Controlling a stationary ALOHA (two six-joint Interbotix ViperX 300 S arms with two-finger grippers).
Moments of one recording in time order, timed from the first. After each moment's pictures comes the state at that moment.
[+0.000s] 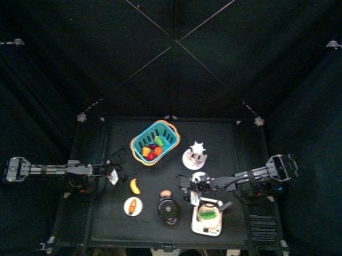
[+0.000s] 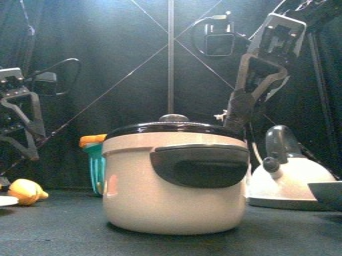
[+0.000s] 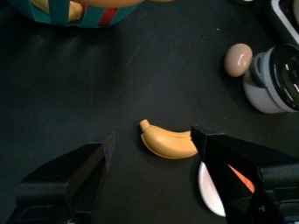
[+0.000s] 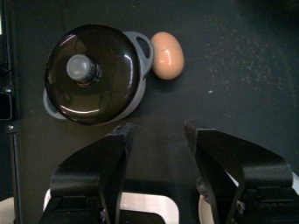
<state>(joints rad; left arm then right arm) 0.13 -0.80 1.31 0.05 0.25 -0.60 0.13 -0.14 0.70 -0.05 0.28 0.37</state>
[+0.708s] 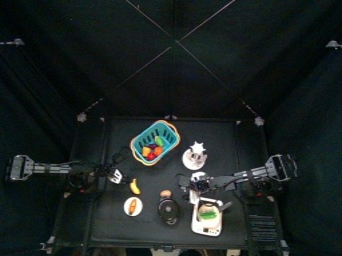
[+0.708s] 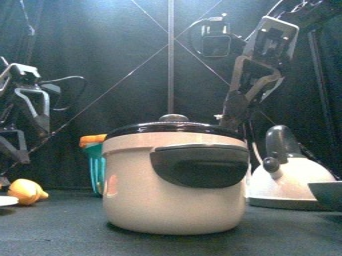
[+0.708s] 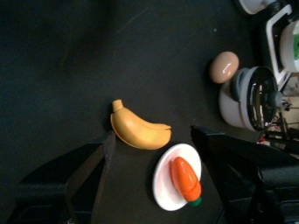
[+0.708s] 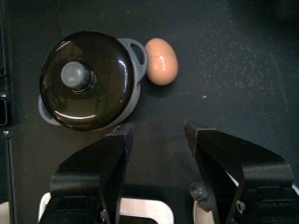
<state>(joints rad) 0.14 -0.64 1.23 -0.33 0.37 -0.62 0.12 -0.13 0.69 -0.07 0.28 0.38</state>
